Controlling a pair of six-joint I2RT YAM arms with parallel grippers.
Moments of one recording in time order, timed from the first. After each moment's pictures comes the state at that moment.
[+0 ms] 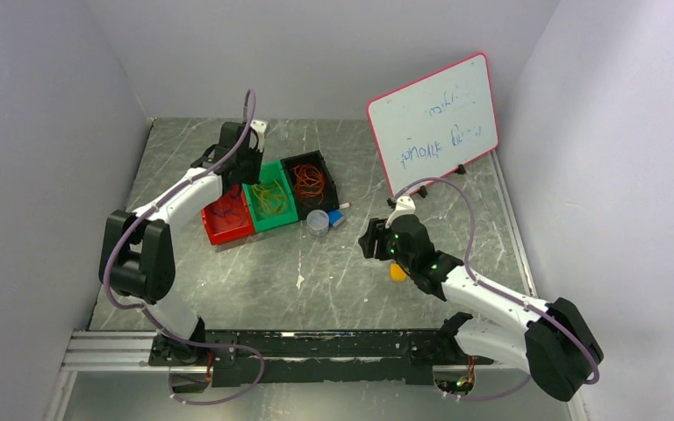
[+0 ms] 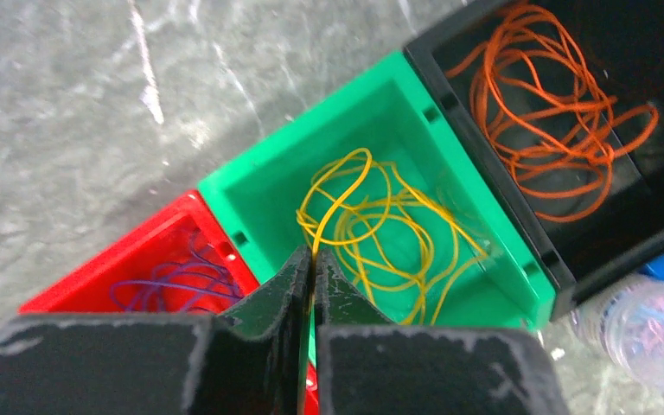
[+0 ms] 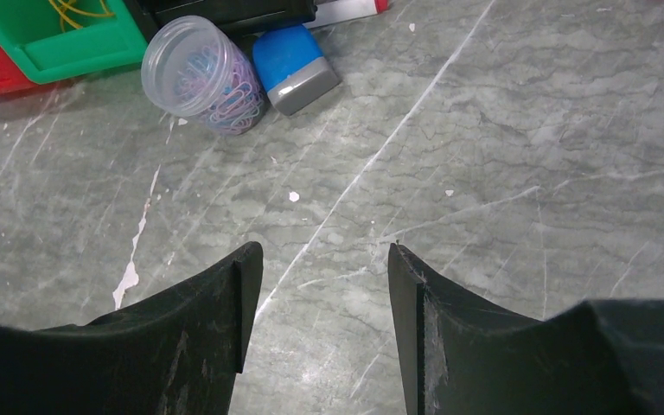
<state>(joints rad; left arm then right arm) -0.31 1.67 1.25 -0.29 -0.12 0.00 0.67 1.05 0.44 0.08 0.15 0.44</state>
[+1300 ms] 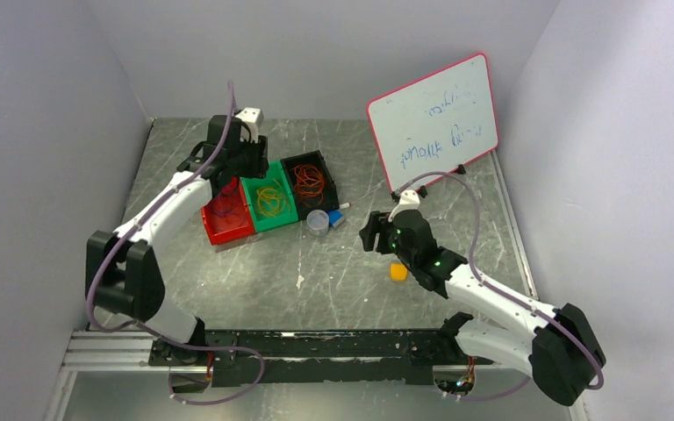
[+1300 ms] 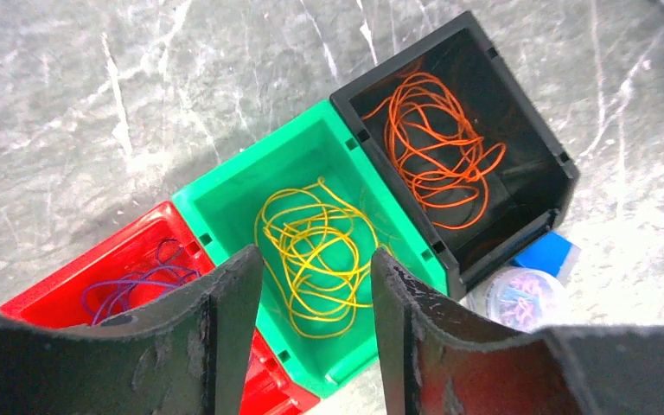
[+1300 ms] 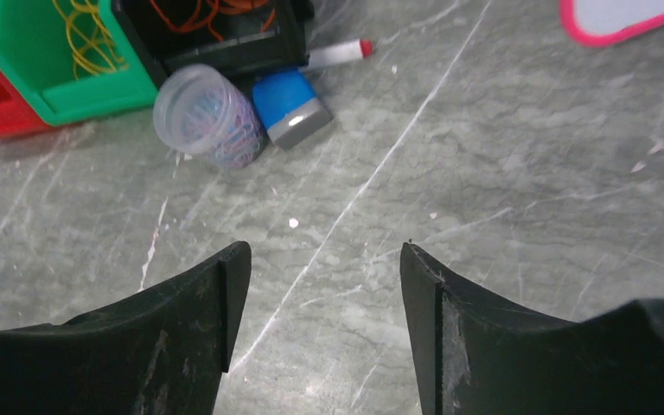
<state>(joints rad) -0.31 1.57 1.24 -0.31 0.01 -0.10 0.67 1.04 0.49 0.04 0.19 0.44</state>
